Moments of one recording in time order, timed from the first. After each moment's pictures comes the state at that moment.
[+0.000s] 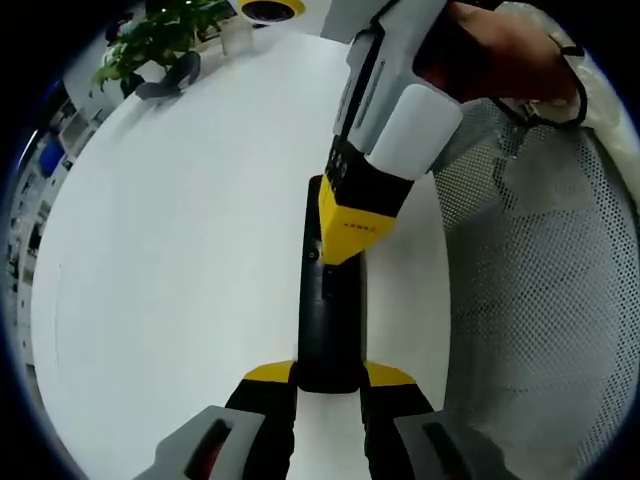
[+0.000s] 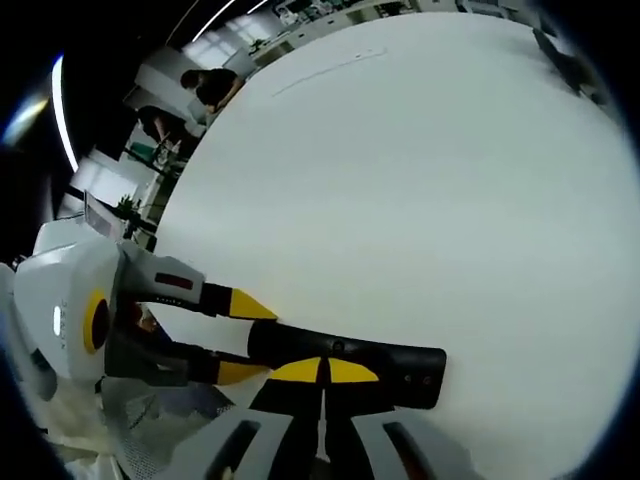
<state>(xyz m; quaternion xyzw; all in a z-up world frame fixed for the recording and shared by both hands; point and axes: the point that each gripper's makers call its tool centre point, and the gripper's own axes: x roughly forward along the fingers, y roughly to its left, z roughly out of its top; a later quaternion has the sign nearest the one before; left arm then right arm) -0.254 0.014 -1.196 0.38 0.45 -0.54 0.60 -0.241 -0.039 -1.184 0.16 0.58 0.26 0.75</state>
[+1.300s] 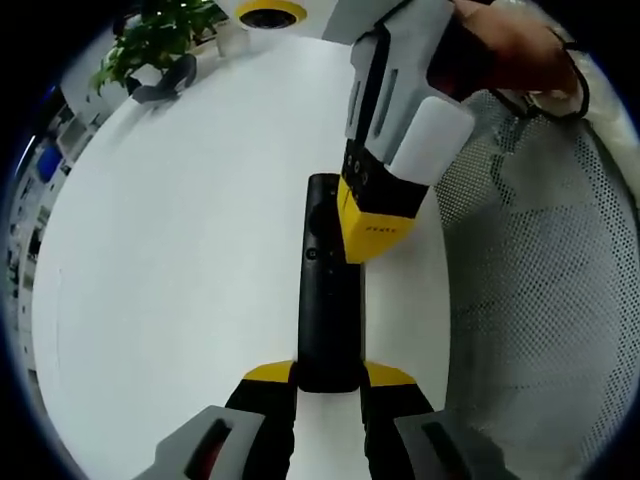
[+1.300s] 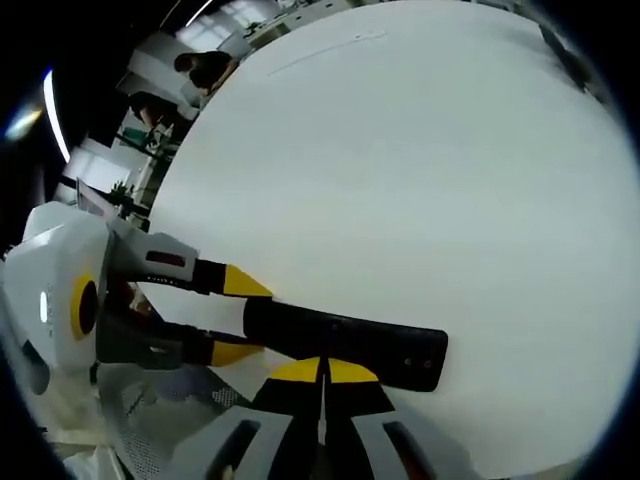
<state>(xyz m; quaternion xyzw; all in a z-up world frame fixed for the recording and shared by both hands) -0.254 0.015 -1.196 0.38 0.45 -0.55 0.59 -0.258 -0.041 -1.188 0.12 0.61 0.27 0.73</state>
